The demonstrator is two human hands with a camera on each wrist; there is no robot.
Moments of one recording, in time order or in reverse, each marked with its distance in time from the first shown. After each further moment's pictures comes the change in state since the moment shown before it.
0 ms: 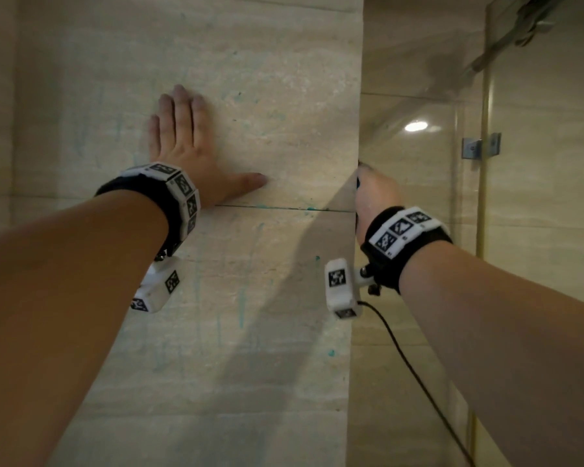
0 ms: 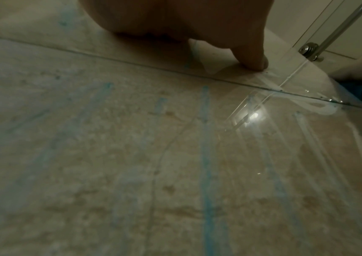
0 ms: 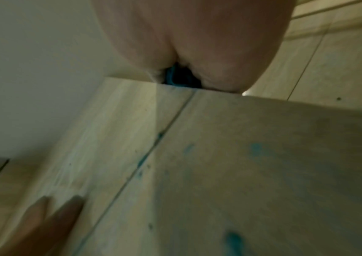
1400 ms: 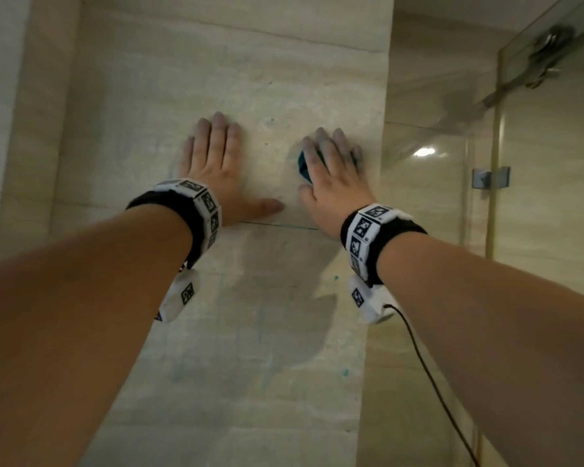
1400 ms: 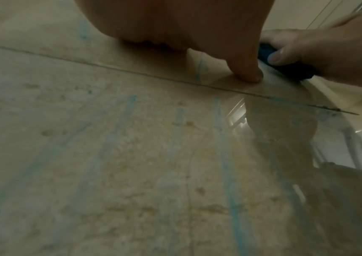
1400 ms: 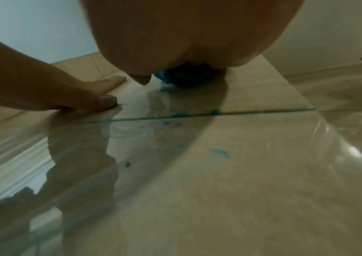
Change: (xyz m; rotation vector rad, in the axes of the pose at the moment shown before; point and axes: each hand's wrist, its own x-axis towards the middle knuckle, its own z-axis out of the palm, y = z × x) left_hand 0.000 -0.015 -0.006 0.028 -0.094 0.071; right_hand -0.019 -0.042 0.053 -1.077 -0.214 -0.875
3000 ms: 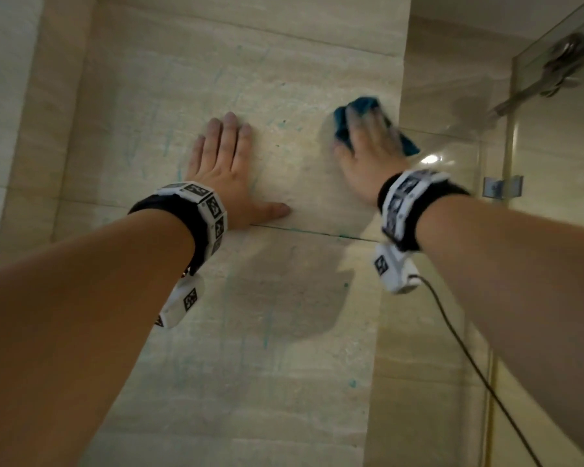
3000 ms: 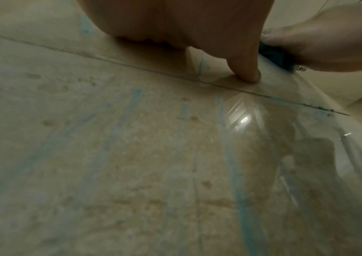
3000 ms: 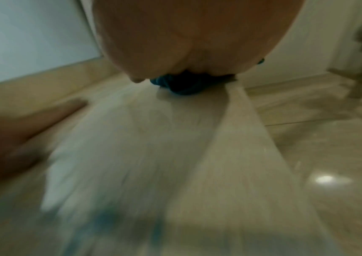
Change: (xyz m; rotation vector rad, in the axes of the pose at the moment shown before) left_hand 0.001 -0.006 0.002 -0.012 -0.005 0.034; right_hand 0.039 0.036 -0.033 0.013 -0.055 0.149
